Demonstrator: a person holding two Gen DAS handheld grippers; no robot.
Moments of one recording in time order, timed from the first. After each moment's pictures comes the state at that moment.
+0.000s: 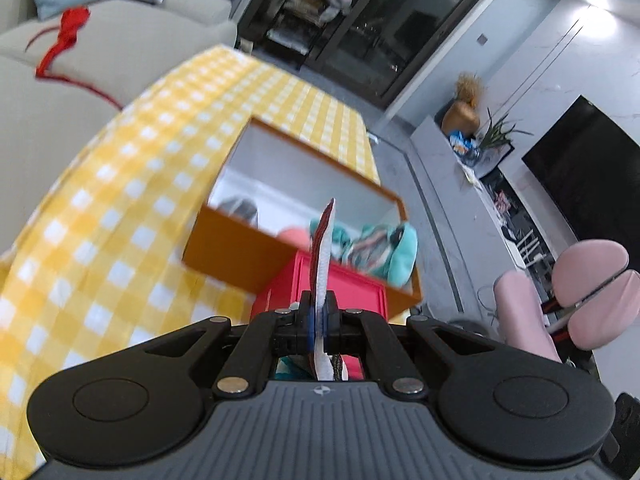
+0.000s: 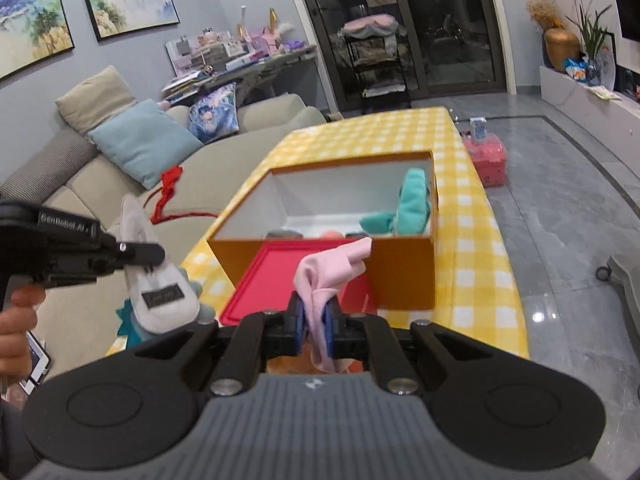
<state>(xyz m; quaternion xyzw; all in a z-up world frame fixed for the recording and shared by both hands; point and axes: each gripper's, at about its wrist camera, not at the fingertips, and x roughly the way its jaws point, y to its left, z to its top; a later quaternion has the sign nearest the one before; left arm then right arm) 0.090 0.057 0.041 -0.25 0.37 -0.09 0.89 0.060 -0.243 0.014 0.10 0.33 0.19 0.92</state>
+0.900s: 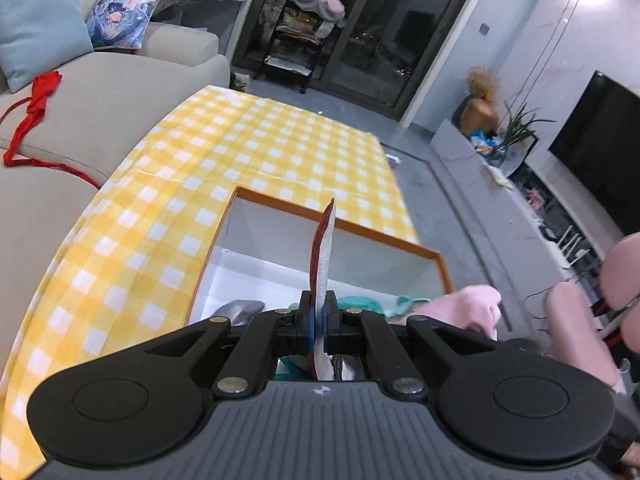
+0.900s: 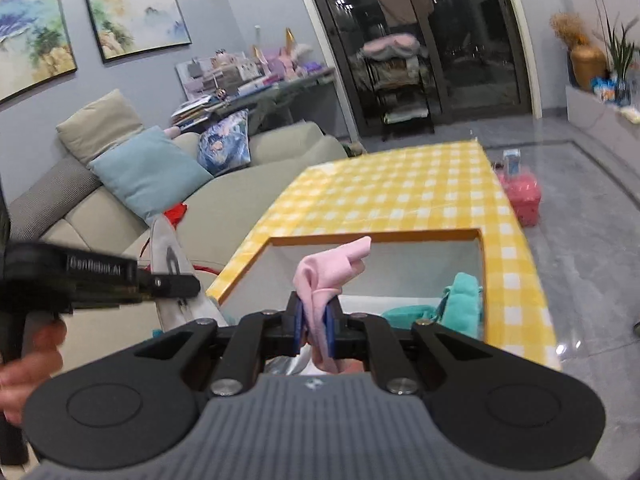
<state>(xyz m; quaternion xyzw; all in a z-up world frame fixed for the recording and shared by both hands) 0.214 0.038 0.029 -0.17 0.36 -0.06 0.91 0.207 -0.215 0.023 0.10 0.29 0.22 0.93</state>
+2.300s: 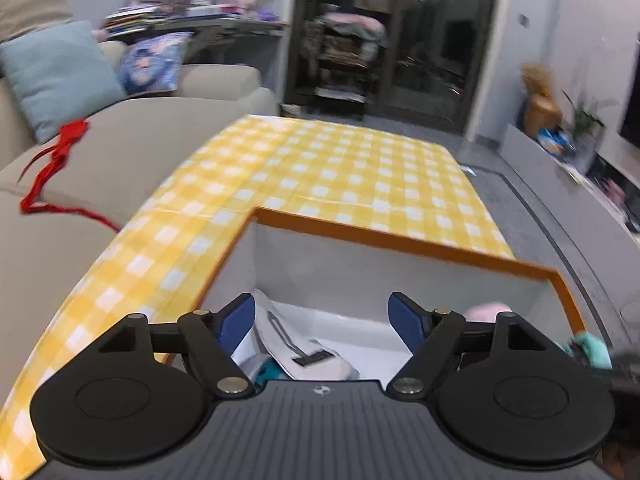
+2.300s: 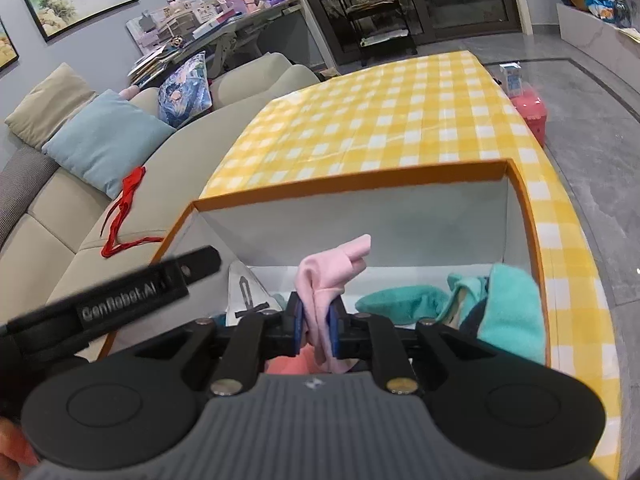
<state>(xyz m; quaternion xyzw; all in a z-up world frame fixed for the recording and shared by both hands) 0.282 -0.005 -0.028 -0.07 0.33 0.04 0.94 0.346 -0.199 -0.063 0.14 0.41 0.20 0.88</state>
